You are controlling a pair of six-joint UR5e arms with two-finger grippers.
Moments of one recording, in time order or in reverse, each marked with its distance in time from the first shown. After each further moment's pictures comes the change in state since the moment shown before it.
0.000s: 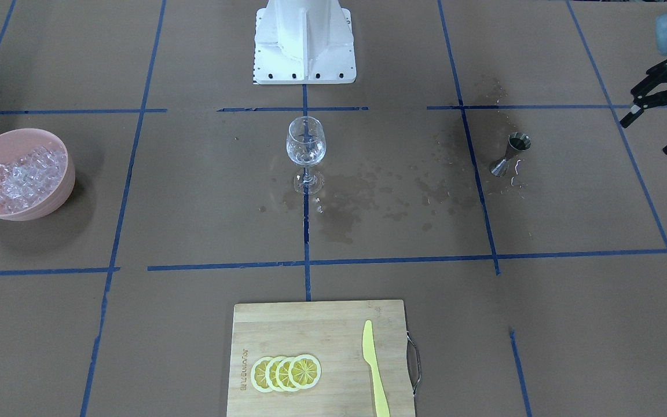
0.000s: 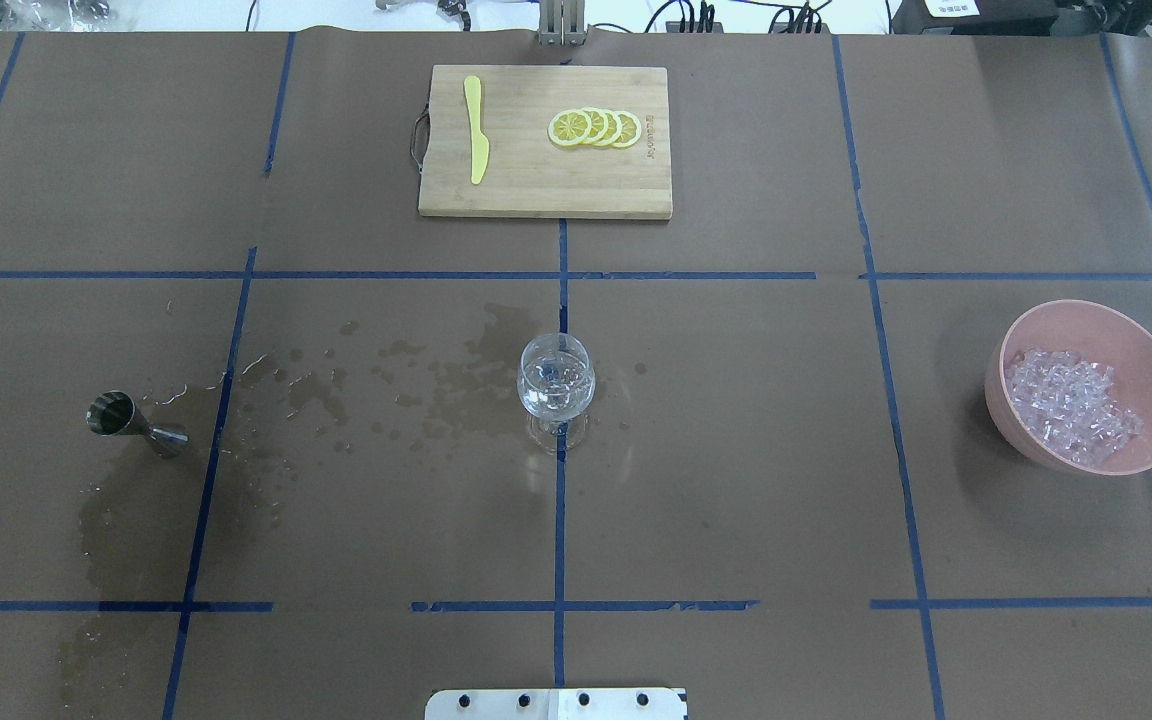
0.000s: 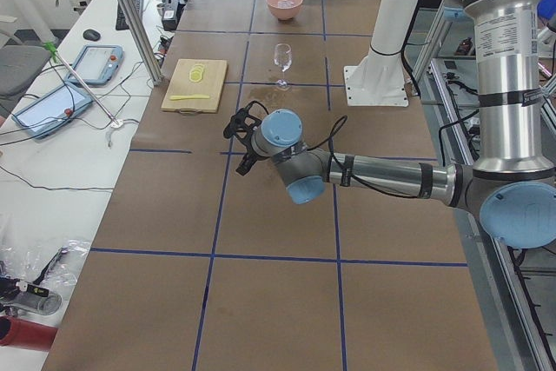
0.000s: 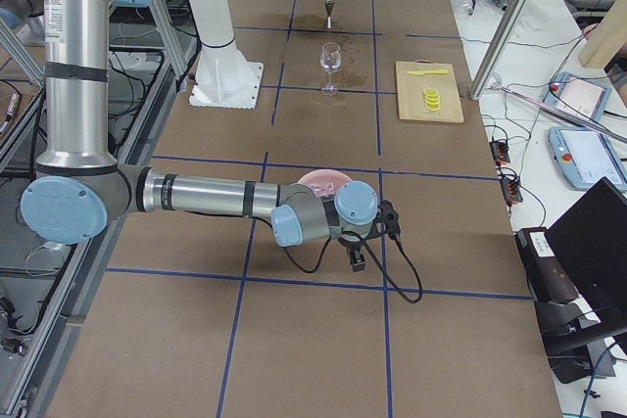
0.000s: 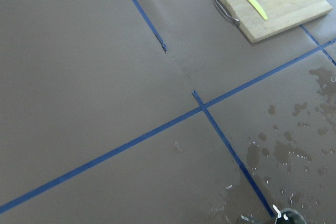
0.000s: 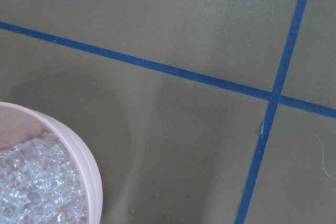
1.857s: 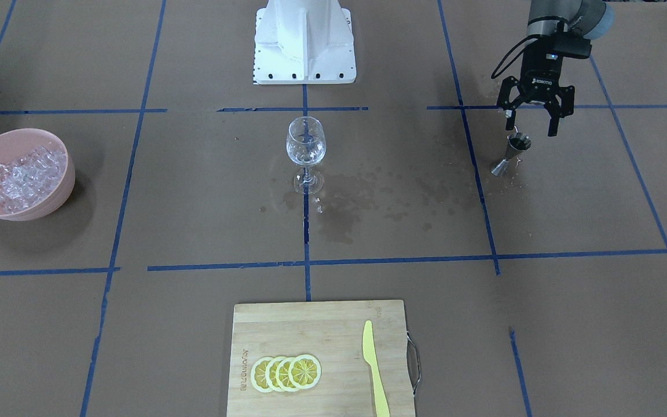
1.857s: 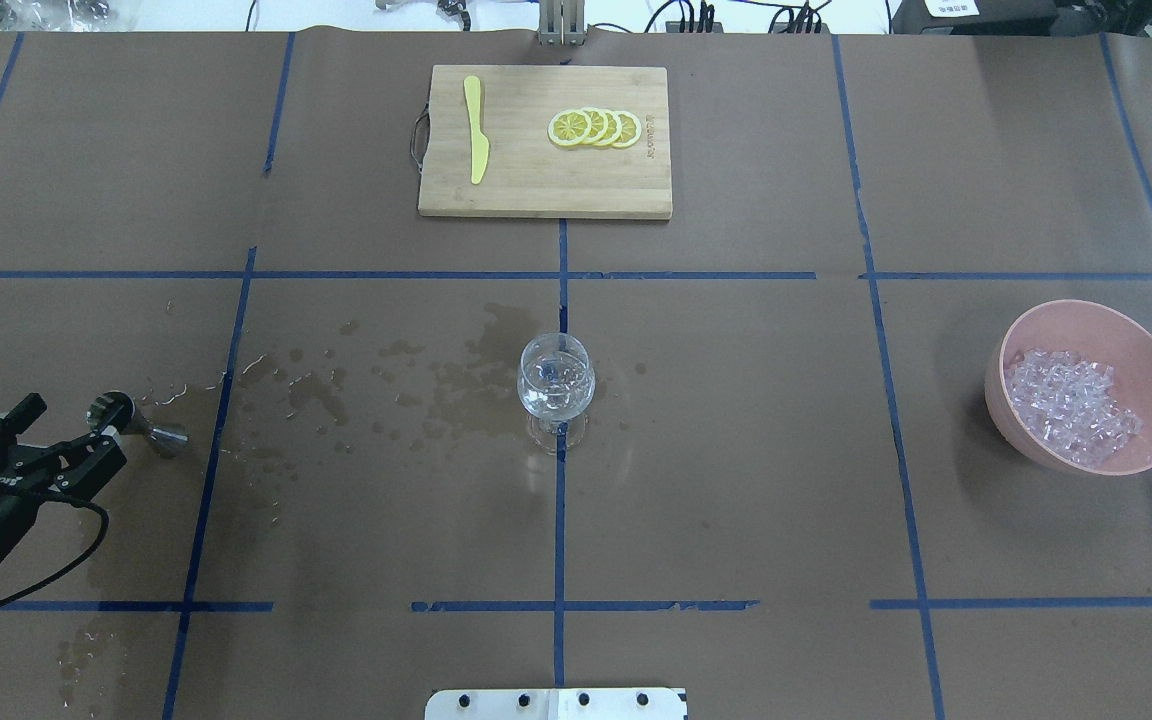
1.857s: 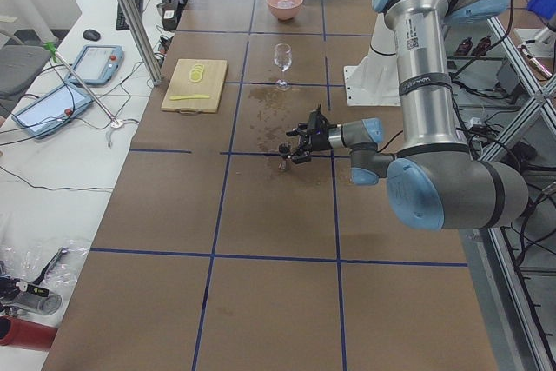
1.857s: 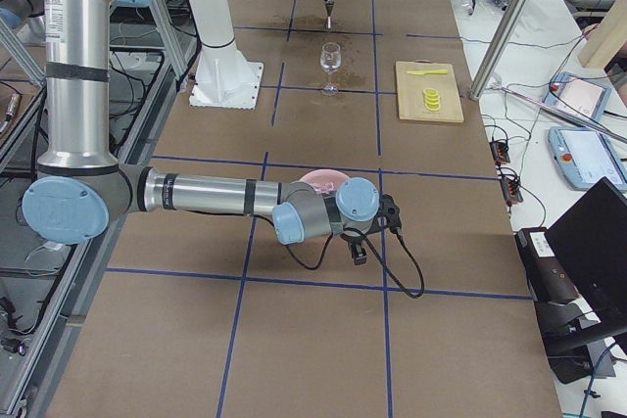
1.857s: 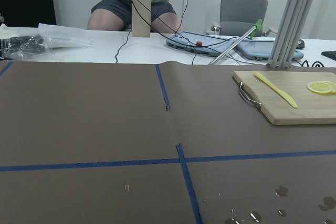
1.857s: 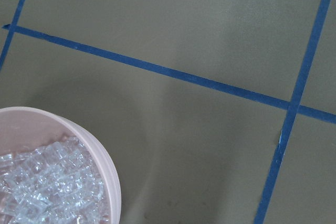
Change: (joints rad) left arm 1.159 0.220 -0.075 -0.194 1.818 -0.624; right arm -0.001 0.005 0.012 0.005 0.020 0.001
